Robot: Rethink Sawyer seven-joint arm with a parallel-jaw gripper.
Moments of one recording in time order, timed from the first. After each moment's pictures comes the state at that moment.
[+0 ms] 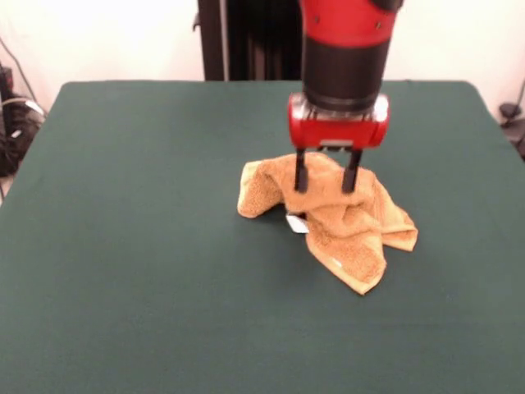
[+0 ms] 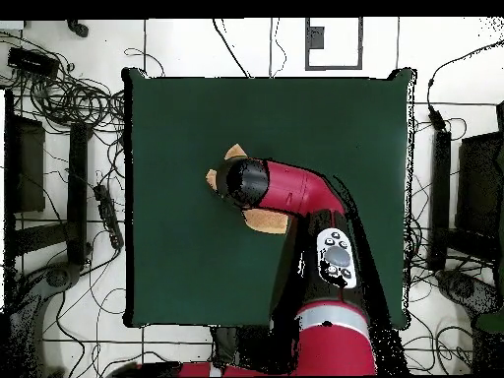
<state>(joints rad) -0.09 -0.46 -0.06 1.46 0.09 0.54 1.57</state>
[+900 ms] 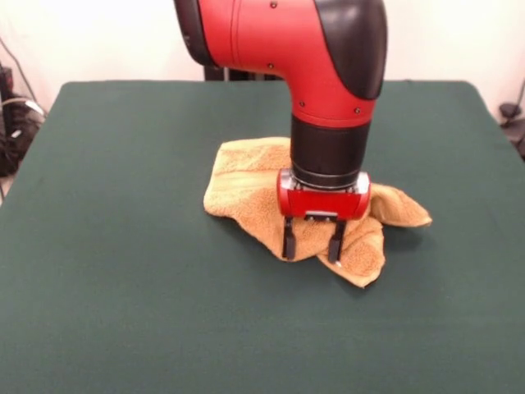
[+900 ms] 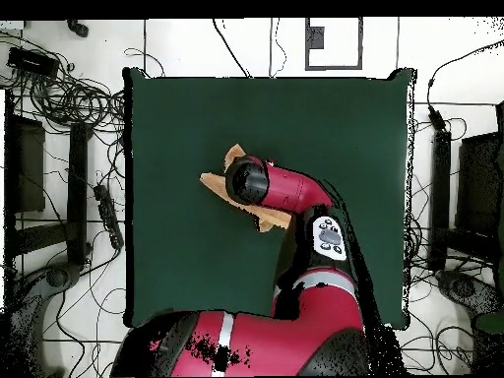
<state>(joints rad) -0.10 -0.30 -0.06 1.40 0.13 0.28 1.57</state>
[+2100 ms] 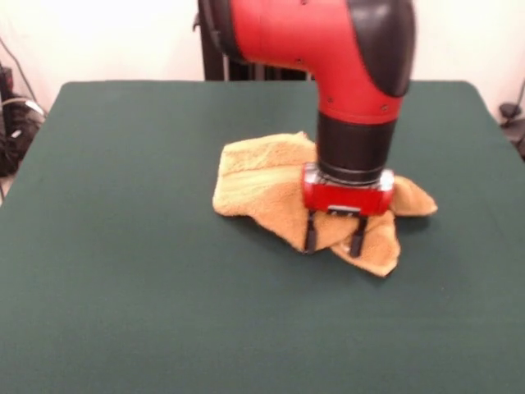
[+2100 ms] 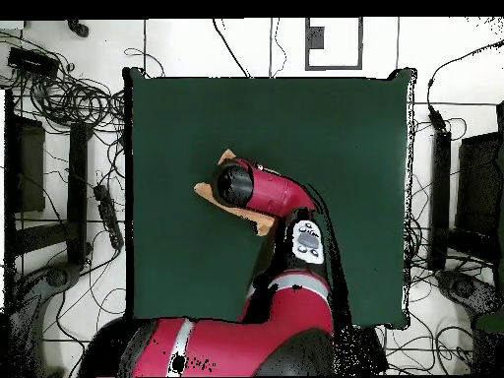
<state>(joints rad) 0.00 -0.29 -0.13 1.43 0.25 0.27 1.61</state>
